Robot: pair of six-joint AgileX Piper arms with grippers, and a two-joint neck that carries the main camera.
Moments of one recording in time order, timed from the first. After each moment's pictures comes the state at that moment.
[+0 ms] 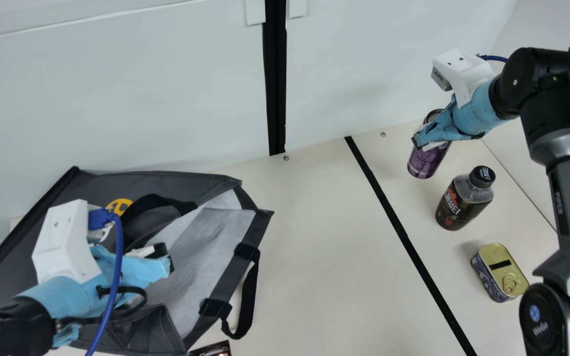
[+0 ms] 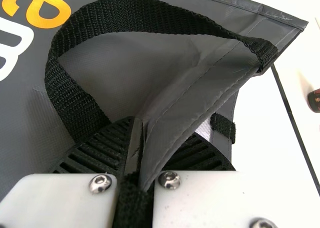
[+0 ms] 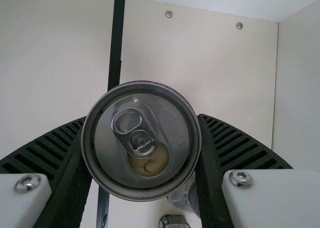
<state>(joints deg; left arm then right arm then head) -30.1 84.2 -71.4 -12.2 38.5 -15.4 -22.0 102.0 -108.3 4.3 69.9 -28.6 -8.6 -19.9</state>
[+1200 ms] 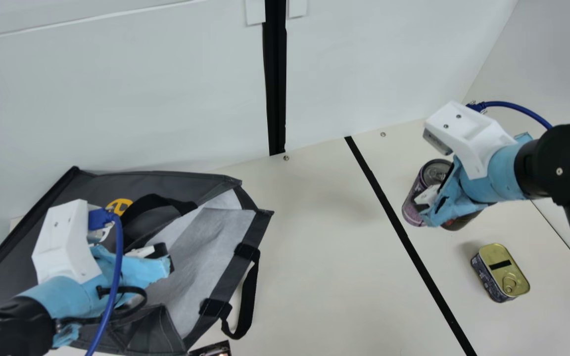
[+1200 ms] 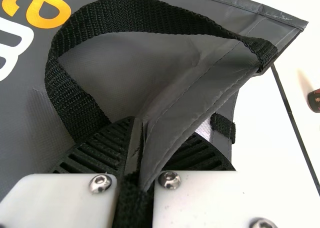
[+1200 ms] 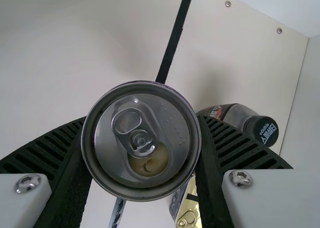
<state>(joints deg) -30.1 84.2 -71.4 -12.2 38.5 -15.4 -17.0 75.6 -83.0 5.8 69.9 -39.2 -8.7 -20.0</state>
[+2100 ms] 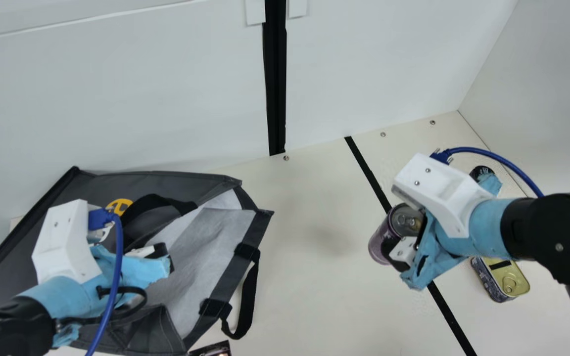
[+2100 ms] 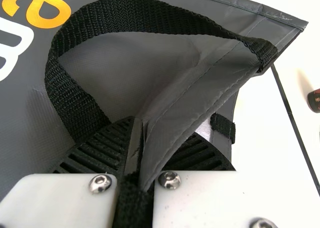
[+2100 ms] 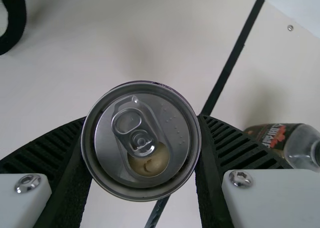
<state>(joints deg) -30.1 84.2 -71.4 -12.2 38.5 -15.4 -8.7 65.2 -71.9 10.4 69.9 -40.8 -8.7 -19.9</state>
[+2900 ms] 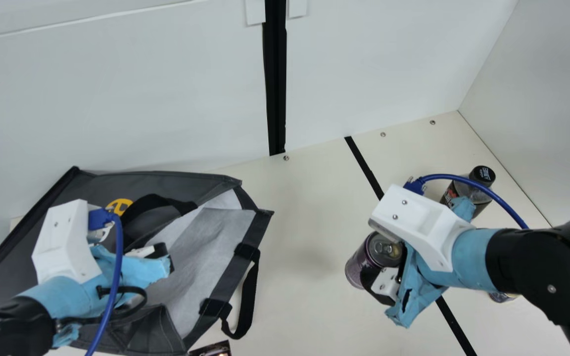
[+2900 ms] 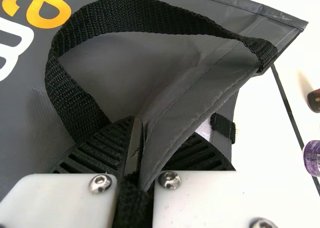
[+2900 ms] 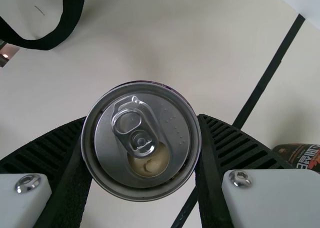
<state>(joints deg) -30.1 84.2 -71.4 -12.2 38.5 -15.4 -1.4 61.1 -67.8 11.7 69.9 -39.1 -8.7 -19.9</state>
